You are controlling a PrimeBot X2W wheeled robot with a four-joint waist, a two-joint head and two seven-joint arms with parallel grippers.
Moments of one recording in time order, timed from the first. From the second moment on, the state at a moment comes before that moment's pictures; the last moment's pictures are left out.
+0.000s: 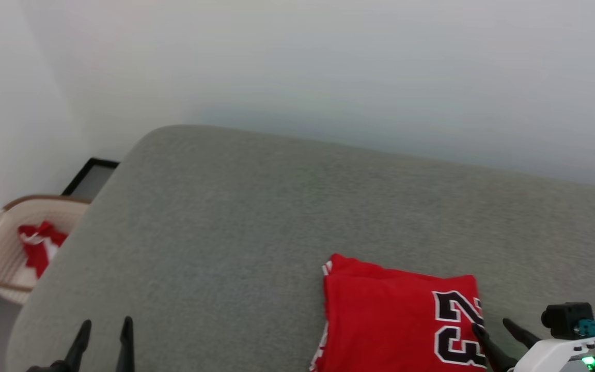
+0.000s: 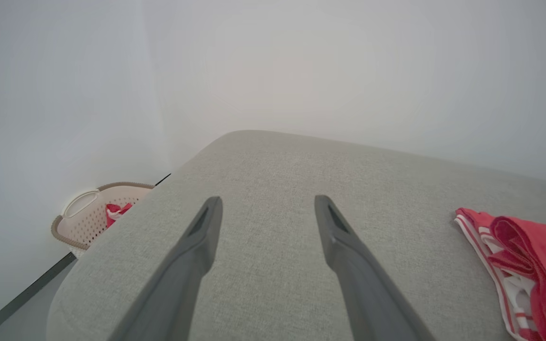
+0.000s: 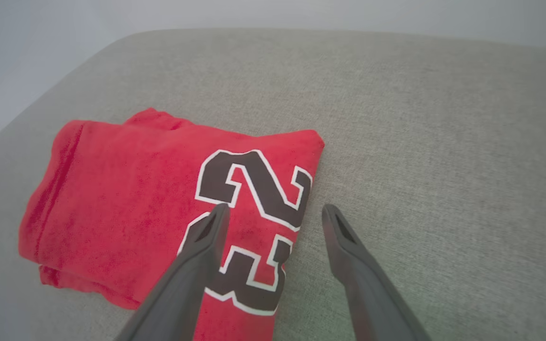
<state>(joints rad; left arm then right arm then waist) 0.17 0.28 0.02 0.10 -0.36 -0.04 -0.23 -0.07 -0.37 0.28 0.32 0.60 0.13 0.11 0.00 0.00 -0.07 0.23</state>
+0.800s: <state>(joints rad) 0.10 0.23 -0.02 0.17 -0.38 -0.05 -0.26 -0.27 -0.38 0.32 0.52 0.68 0.13 0.49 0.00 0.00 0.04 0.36</state>
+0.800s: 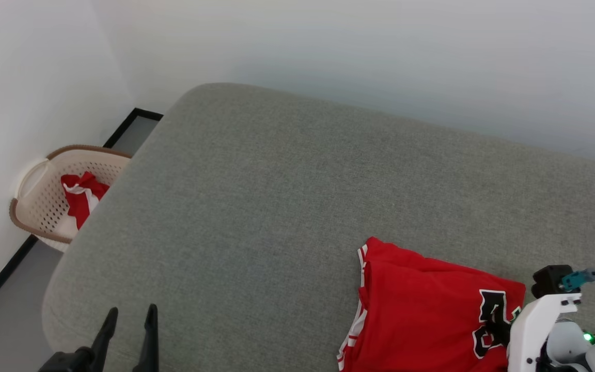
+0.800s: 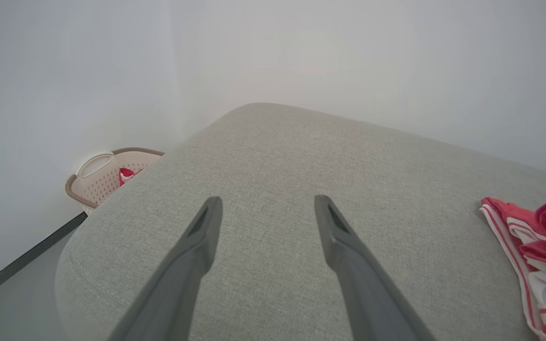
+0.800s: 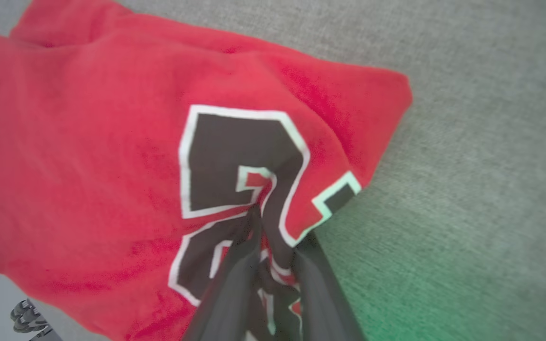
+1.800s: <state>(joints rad) 0.02 0.20 -0.03 0.16 -0.32 -0.10 -0.26 -0.46 -0.65 0.43 0.40 0.68 0.13 0.56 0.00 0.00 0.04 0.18</state>
